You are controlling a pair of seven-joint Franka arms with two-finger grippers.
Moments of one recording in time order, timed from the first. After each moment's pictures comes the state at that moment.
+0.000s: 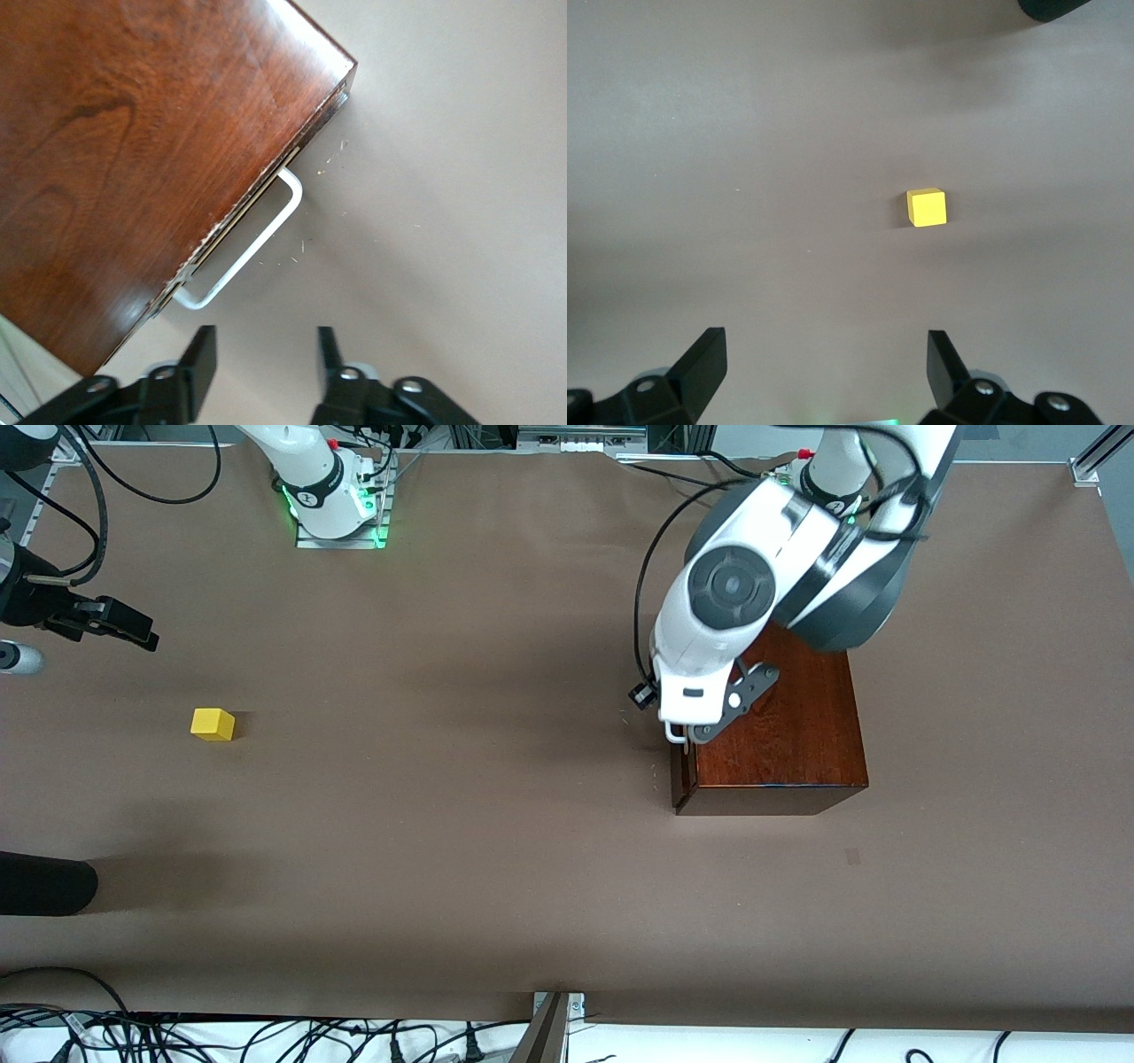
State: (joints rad) left arm -0.37 0.49 -0.26 -1.22 -0.02 1.55 -1.36; right arm 0.05 0.01 -0.07 -1.63 -0.03 1.56 0.10
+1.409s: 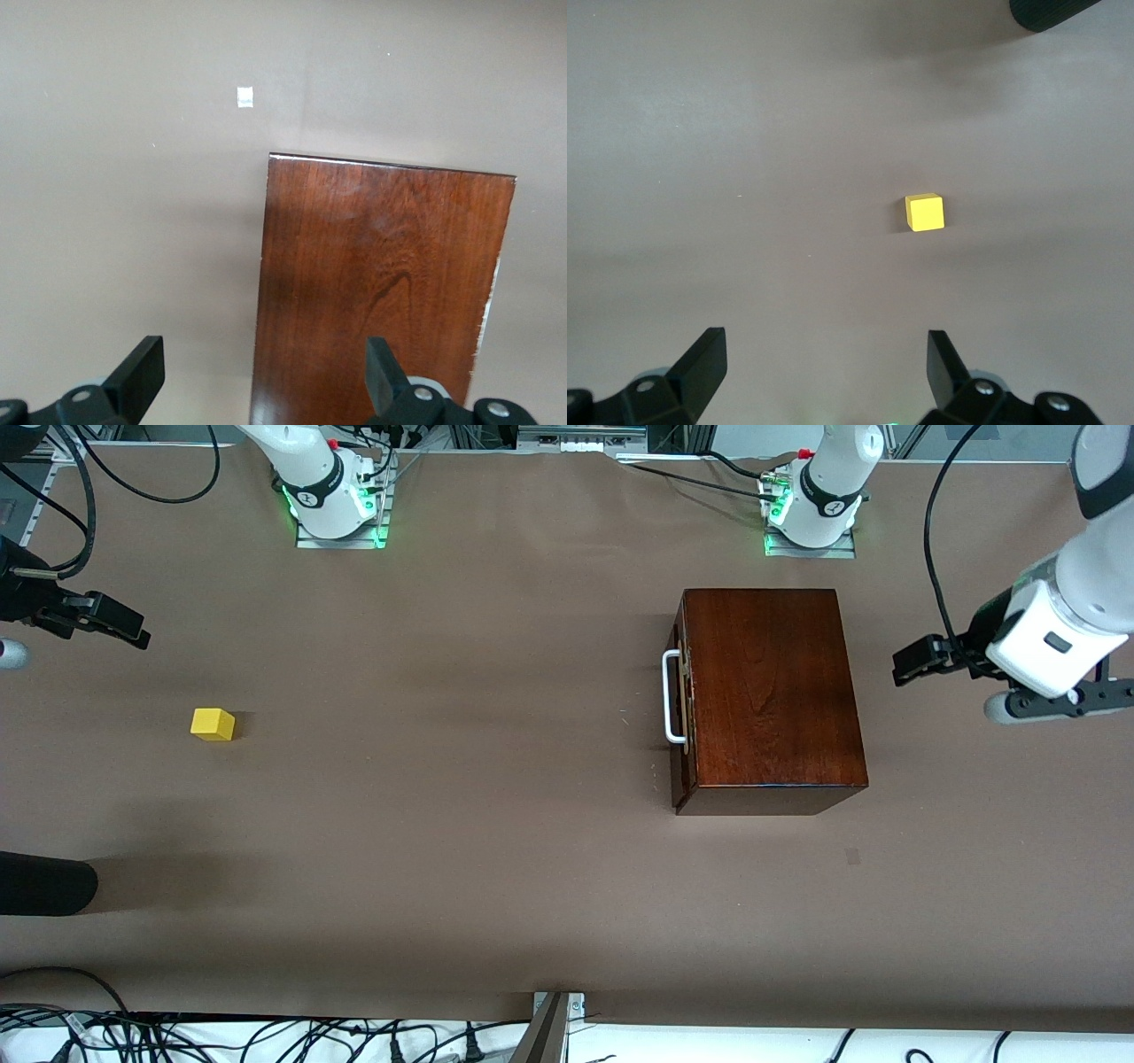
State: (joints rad) left arm 0.08 0.15 -0.25 -1.45 0.03 1.50 -0.26; right arm 0.05 0.01 -0.07 -1.61 -0.03 1.56 0.10
